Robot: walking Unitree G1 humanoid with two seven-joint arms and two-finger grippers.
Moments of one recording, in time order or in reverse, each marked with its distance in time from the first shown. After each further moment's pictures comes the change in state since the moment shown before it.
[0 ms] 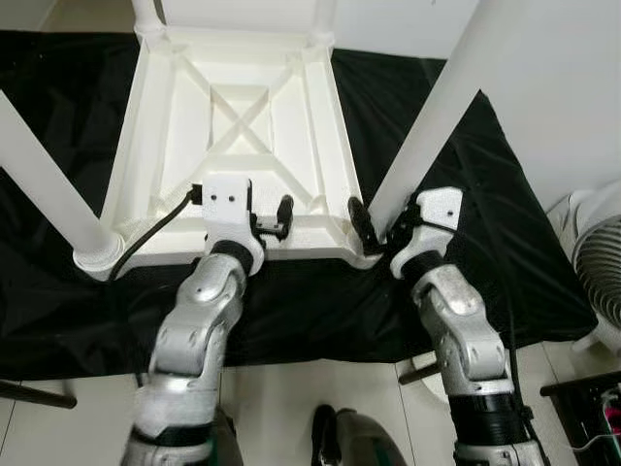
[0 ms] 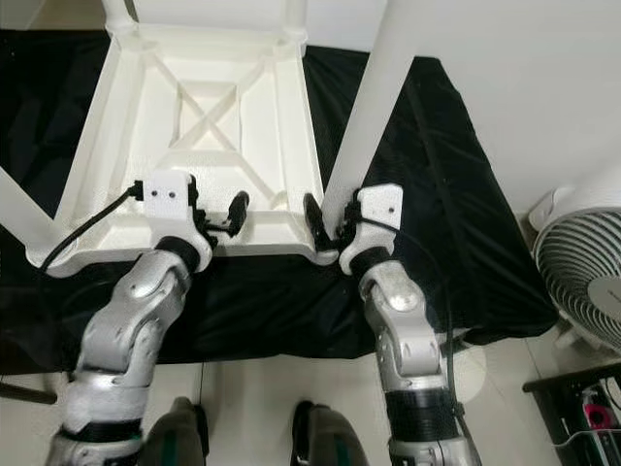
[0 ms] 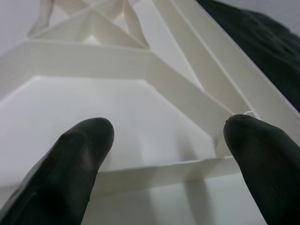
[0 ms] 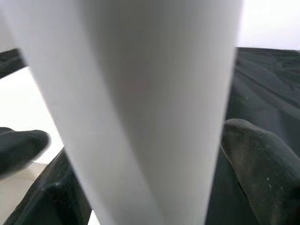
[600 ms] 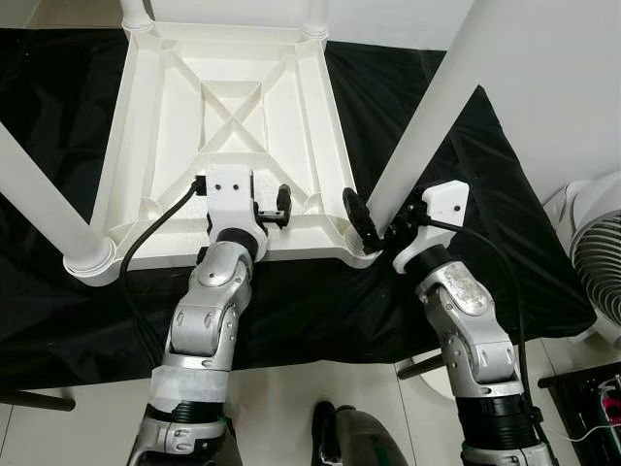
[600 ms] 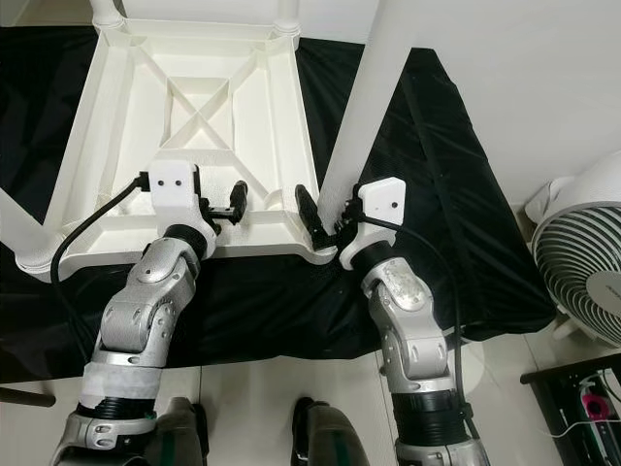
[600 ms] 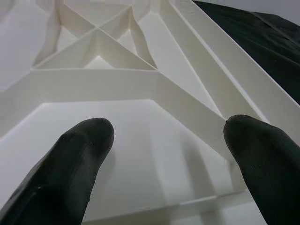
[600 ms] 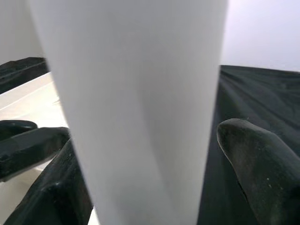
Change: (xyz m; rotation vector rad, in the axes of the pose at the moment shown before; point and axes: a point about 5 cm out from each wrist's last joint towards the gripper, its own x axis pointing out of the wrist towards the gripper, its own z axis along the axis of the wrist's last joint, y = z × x) left arm 0.008 0.004 0.009 0.090 -0.052 0.051; right arm -0.004 0.000 0.015 -0.039 -0.072 0.050
